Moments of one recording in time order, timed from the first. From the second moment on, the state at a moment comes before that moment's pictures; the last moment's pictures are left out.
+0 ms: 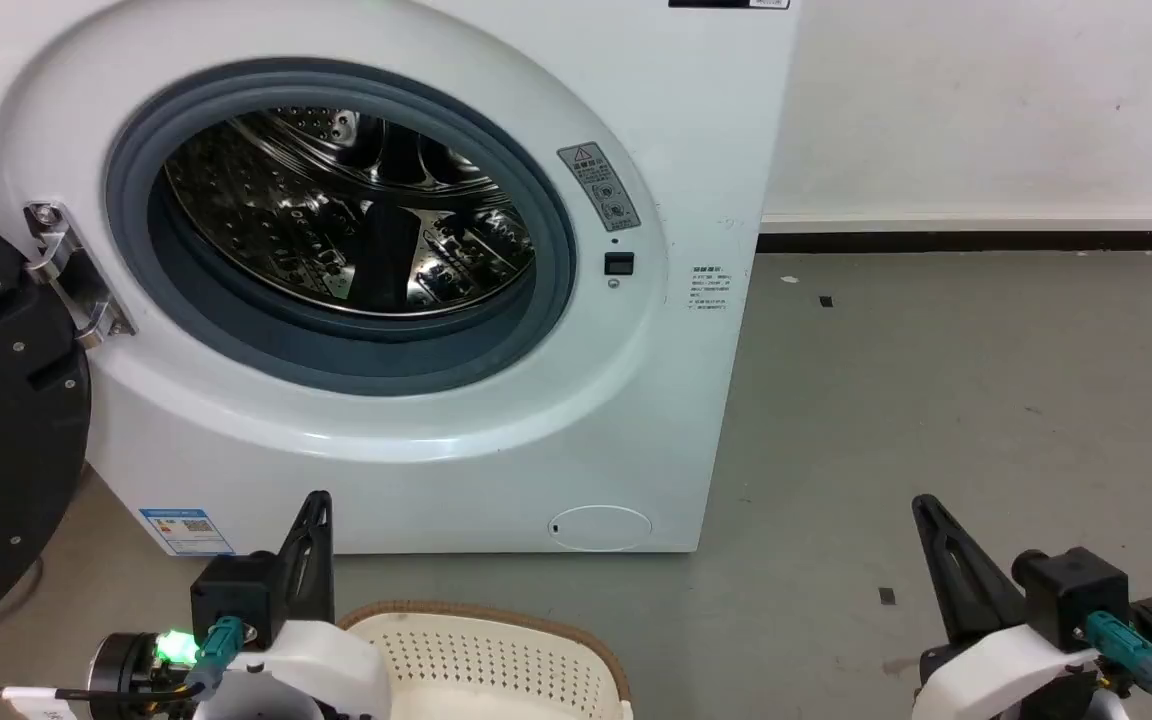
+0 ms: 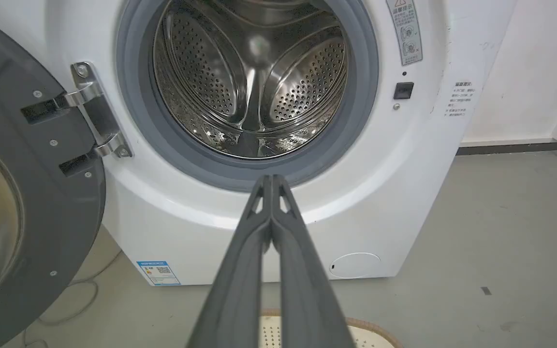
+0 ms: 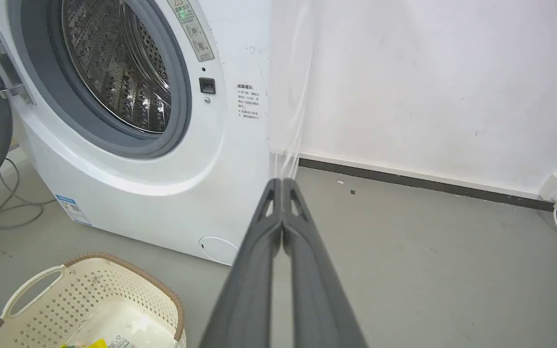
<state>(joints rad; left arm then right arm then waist) 0.00 0.05 0.00 0.00 0.00 0.00 0.00 0.01 -0.05 0.00 0.00 0.01 0.13 0.00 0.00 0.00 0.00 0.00</state>
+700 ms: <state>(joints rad) 0.00 0.05 -0.01 0.01 -0.01 0.01 -0.01 0.01 -0.05 0.00 0.00 0.03 0.13 -0.01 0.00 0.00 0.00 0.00</state>
